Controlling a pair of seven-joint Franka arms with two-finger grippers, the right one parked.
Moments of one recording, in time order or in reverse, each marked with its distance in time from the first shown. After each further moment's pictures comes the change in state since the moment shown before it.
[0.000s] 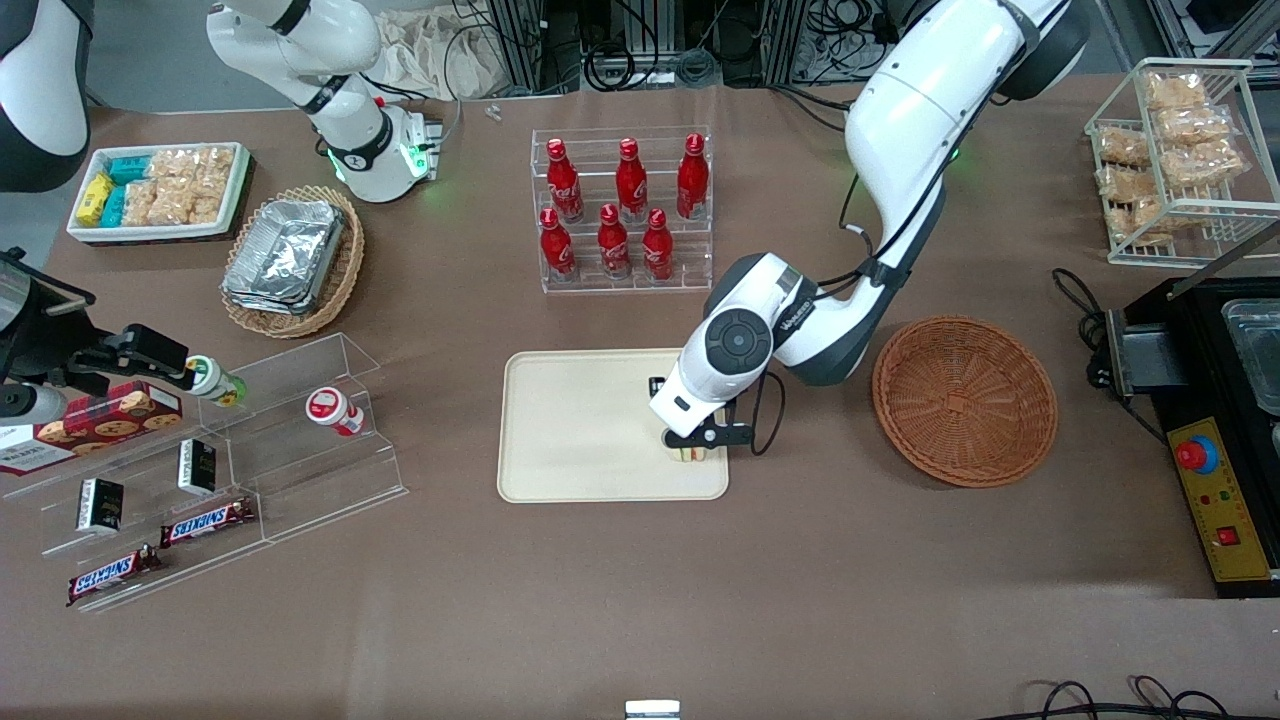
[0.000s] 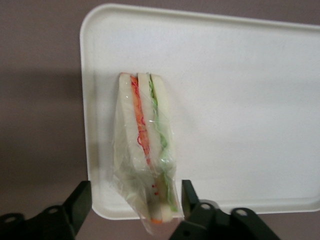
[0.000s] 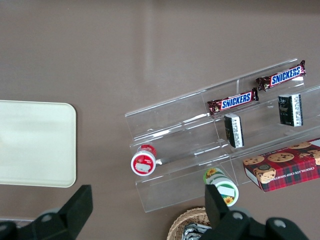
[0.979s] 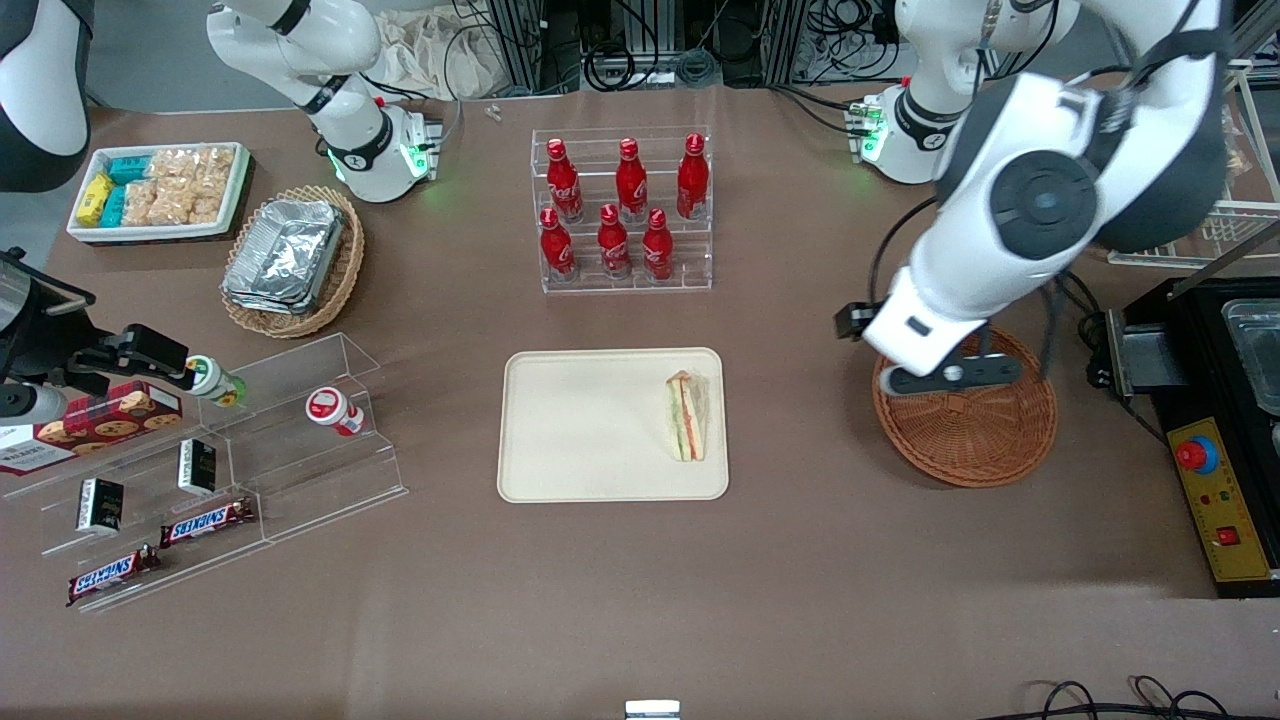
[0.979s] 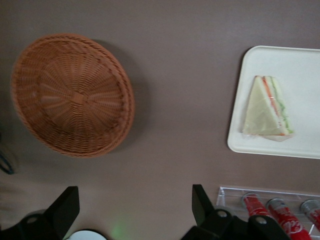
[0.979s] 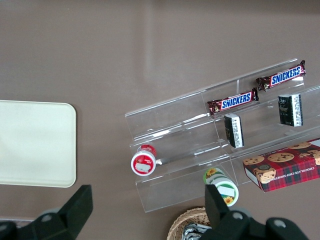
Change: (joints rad) arm 0.289 -0.455 0.030 0.004 0.049 -0.591 0.260
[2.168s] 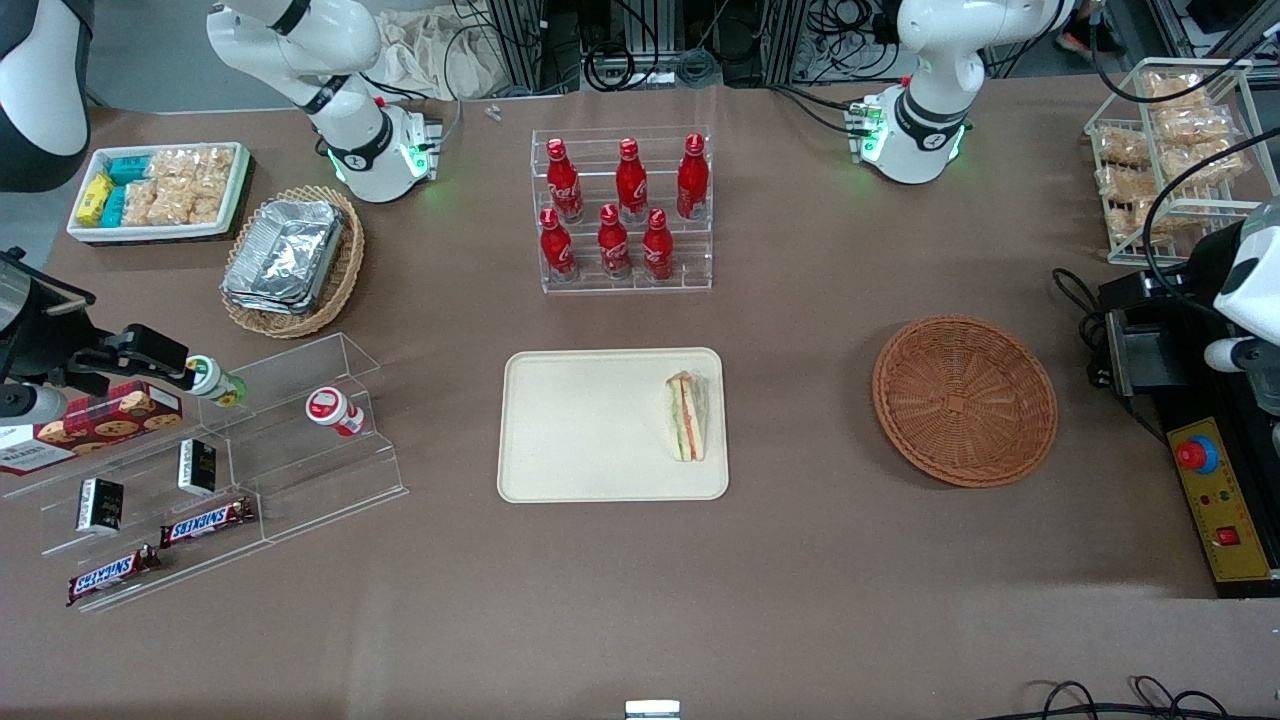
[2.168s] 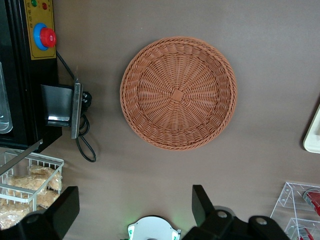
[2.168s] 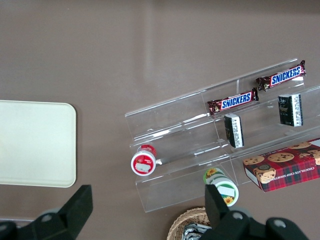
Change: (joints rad) arm 0.304 -0.103 0.108 -0.008 0.015 -0.114 0.343
